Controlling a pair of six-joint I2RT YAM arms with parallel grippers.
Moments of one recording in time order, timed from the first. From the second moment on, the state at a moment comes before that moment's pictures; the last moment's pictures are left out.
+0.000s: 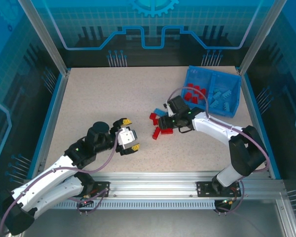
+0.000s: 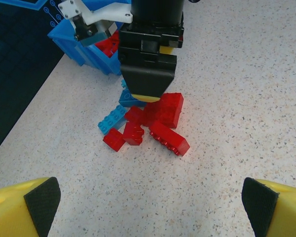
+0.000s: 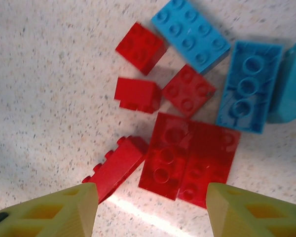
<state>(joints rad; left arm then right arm) -0.66 0.75 0.57 -0.28 0.21 0.57 0.60 1.57 1.04 -0.49 -0.08 0.35</state>
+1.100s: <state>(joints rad) -0.66 0.75 0.57 -0.34 0.26 0.63 0.78 1.92 1.26 -0.67 0.01 0.79</state>
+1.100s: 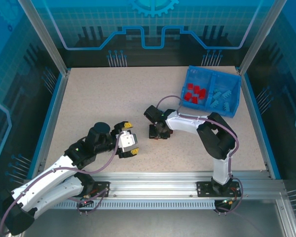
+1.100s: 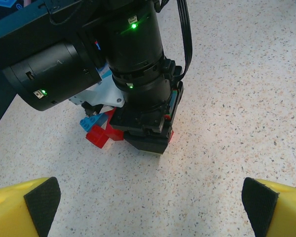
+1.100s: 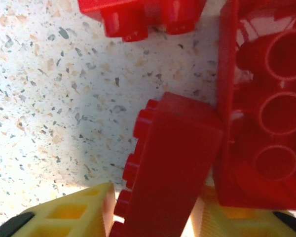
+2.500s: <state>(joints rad) -0.66 0.75 0.57 -0.33 0.21 0.62 0.13 2.13 1.76 -0.66 0.20 0.42</state>
